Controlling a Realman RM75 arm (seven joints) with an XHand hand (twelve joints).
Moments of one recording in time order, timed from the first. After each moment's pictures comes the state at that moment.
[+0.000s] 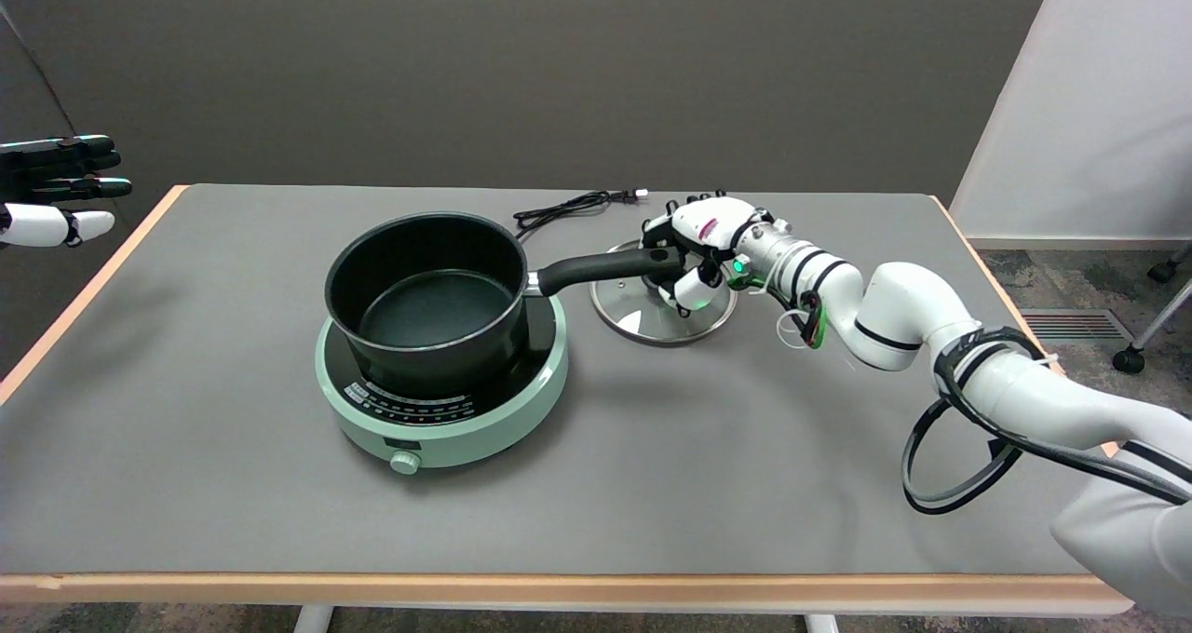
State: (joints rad) arm 0.60 -0.99 -2.18 0.96 2.67 -0.05 -1.85
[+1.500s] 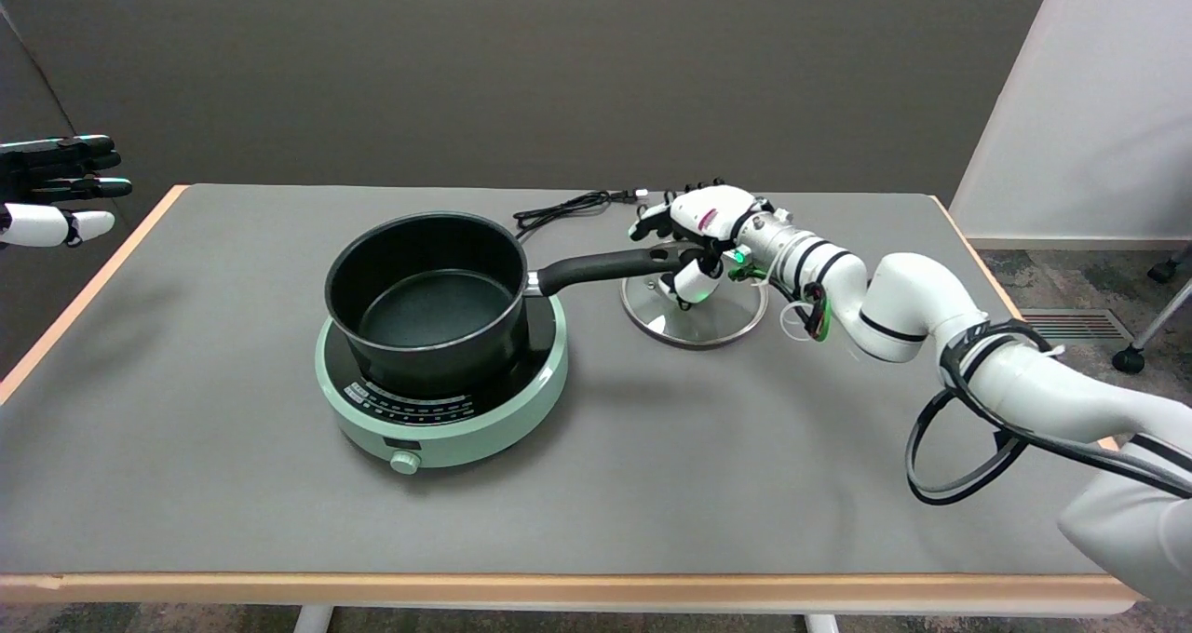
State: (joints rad) arm 0.61 -0.97 -2.19 0.98 2.67 -0.07 -1.85
